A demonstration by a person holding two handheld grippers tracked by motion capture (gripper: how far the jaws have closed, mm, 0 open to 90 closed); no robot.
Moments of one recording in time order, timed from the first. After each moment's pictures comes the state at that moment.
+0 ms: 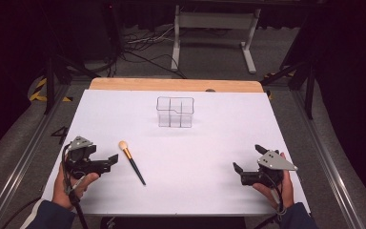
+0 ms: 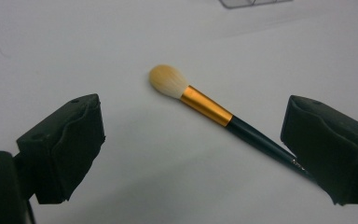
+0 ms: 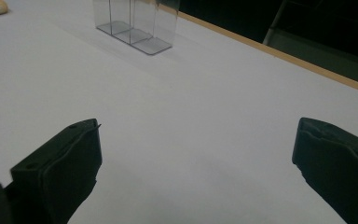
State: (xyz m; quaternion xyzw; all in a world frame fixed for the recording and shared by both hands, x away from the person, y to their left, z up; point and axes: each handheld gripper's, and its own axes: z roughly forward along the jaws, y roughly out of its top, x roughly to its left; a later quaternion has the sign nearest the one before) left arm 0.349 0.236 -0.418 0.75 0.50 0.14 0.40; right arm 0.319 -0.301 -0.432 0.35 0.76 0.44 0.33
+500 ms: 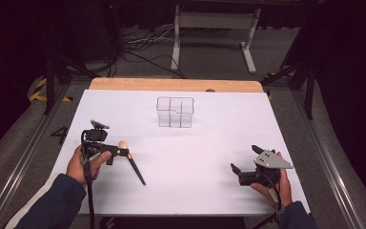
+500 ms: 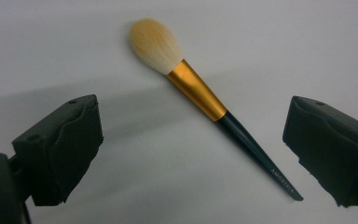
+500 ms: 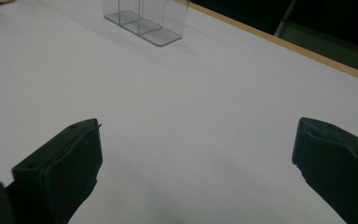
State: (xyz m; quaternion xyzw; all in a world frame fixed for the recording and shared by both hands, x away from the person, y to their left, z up) left arm 0.412 0.208 -0.415 0.75 0.61 -0.03 0.25; right arm 0.324 -0.296 -0.436 0.34 0.78 0.43 0.31
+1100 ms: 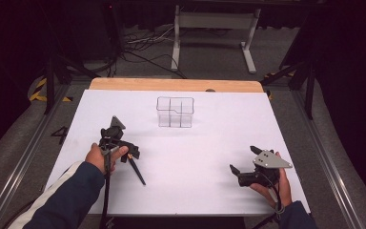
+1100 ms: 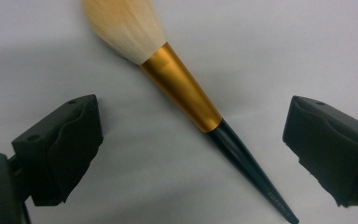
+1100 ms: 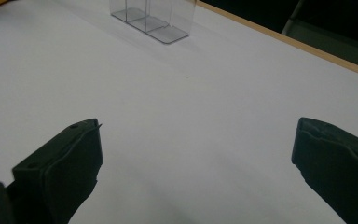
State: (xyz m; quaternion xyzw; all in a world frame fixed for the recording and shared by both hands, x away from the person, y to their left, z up) left arm 0.435 0.166 -0.431 0.75 0.65 -0.07 0.15; right arm 0.324 -0.296 -0.437 0.33 0.78 0.43 0.30
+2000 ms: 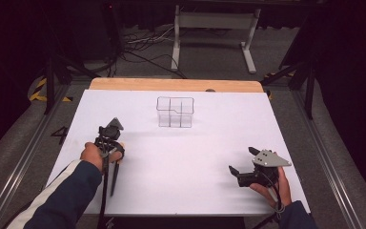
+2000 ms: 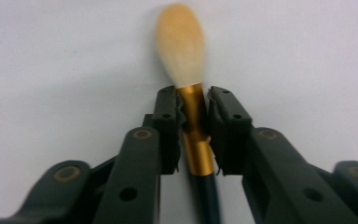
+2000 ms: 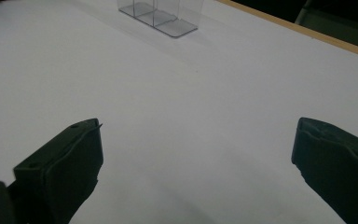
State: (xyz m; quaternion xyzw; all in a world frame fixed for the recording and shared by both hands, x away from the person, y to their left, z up) left arm 0.432 0.178 -0.426 0.80 0.60 0.02 0.10; right arm 0.327 -0.295 -0.439 0.34 0.79 0.43 0.28
